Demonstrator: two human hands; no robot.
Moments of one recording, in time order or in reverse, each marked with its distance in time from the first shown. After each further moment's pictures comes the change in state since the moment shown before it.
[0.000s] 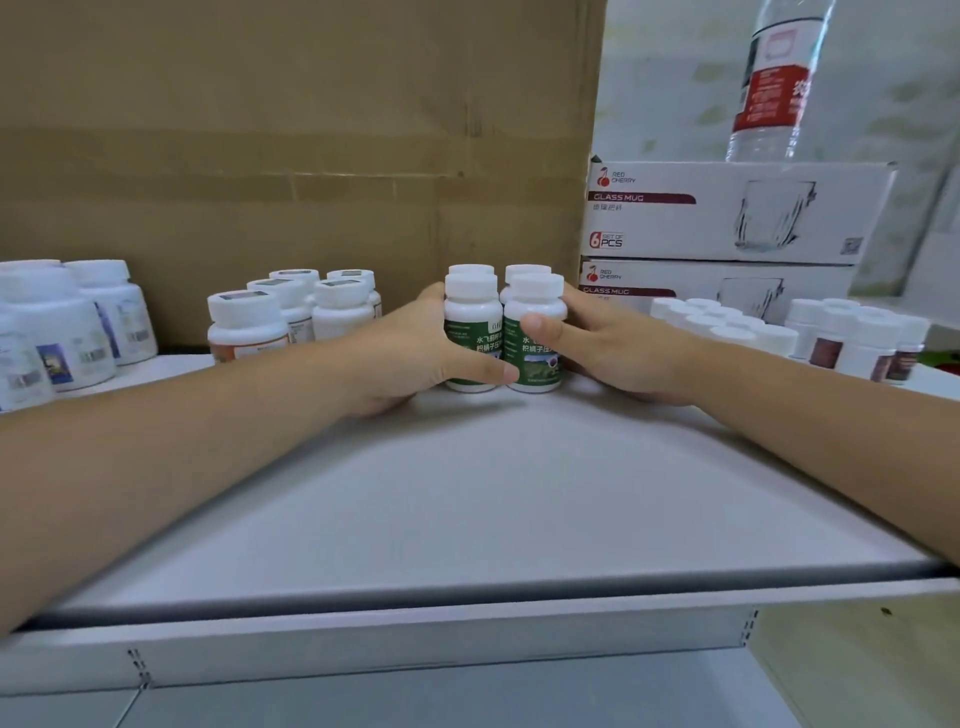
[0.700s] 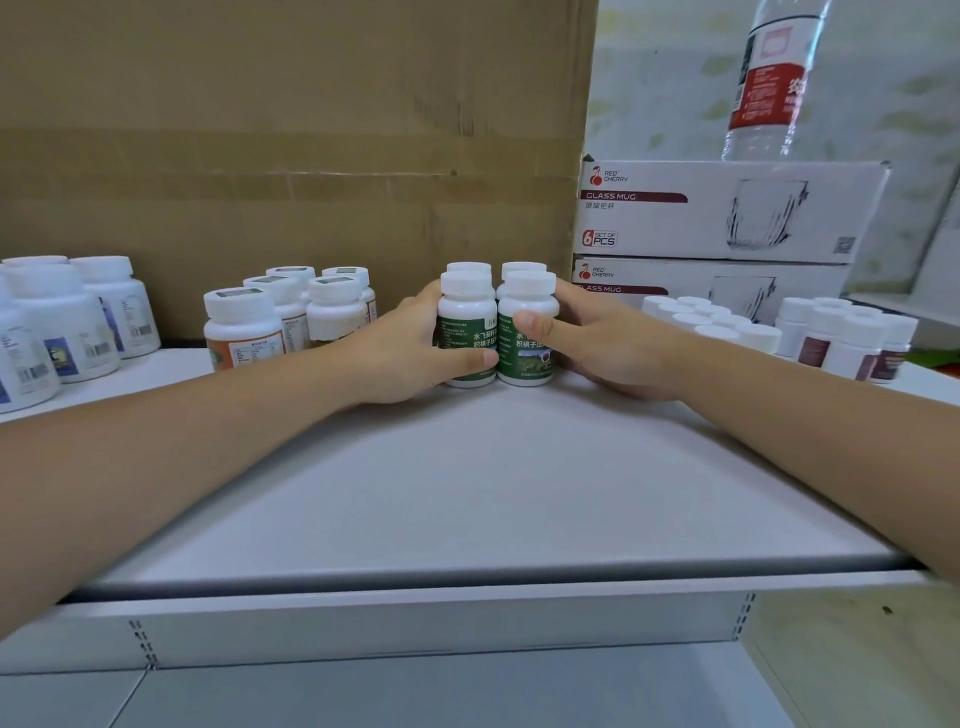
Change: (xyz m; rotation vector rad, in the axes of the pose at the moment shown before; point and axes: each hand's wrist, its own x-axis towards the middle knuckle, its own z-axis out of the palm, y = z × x) left_hand -0.001 -0.006 -0.005 0.511 0.116 0.018; right_hand -0.002 0.001 -0.004 0.150 -0.004 -0.014
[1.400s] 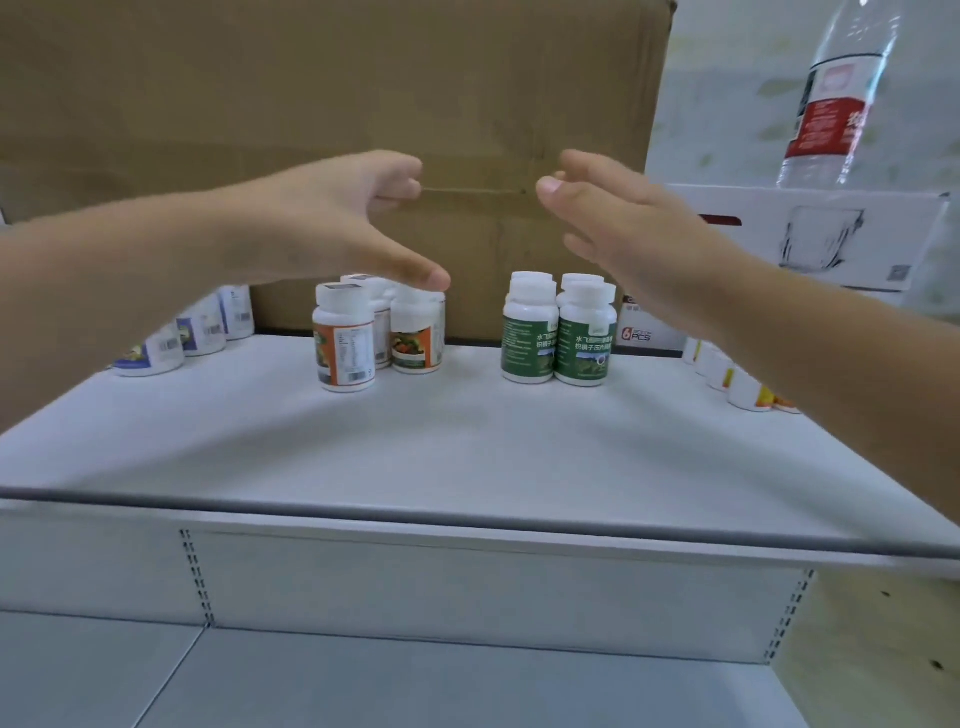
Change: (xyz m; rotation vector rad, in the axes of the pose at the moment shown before) left_hand -0.072 0.038 -0.123 0.122 0.092 -0.069; right_hand -0.018 -0.113 0.019 -0.025 0.240 -0.176
